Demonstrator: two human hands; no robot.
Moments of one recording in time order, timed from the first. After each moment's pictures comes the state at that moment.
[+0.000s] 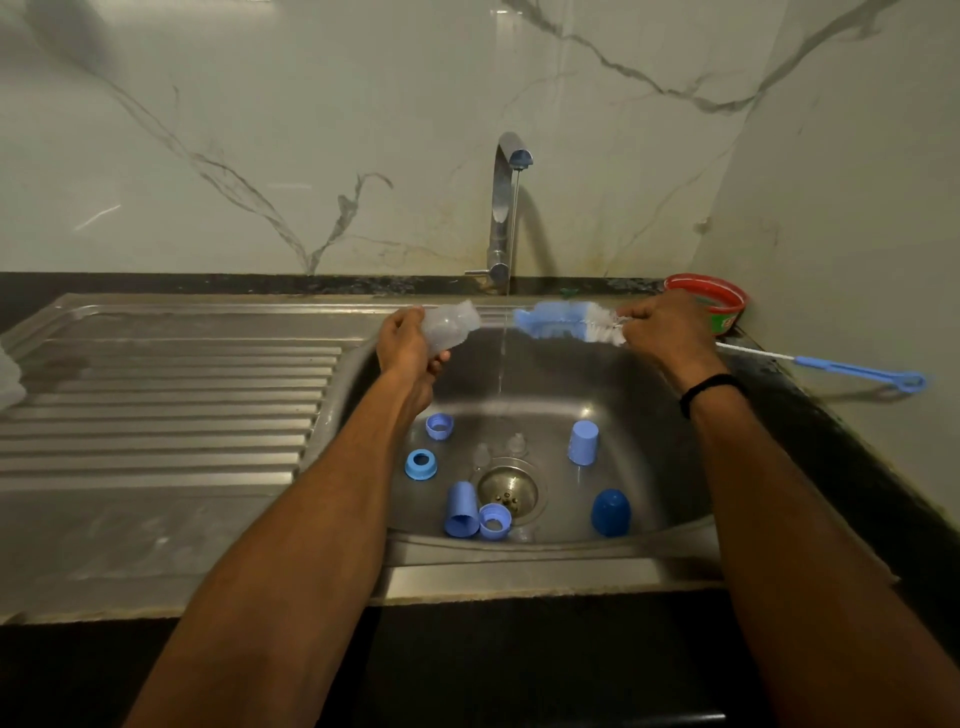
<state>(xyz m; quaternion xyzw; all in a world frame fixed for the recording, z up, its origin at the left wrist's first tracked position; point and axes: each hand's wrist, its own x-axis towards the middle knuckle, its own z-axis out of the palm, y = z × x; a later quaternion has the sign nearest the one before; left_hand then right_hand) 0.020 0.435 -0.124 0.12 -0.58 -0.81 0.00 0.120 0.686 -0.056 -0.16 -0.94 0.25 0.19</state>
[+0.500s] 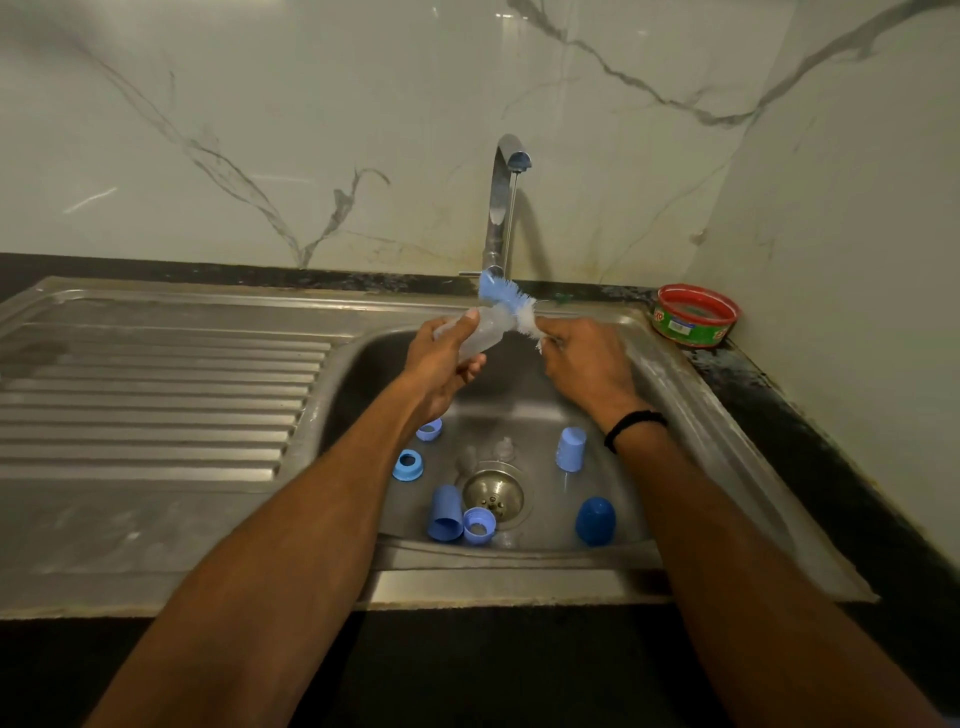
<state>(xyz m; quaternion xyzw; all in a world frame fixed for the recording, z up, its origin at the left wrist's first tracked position) 0.040 0.459 -0.122 0.01 -0.61 -0.78 -0.10 0.113 0.624 -0.083 -0.03 -0.95 0.18 0.25</state>
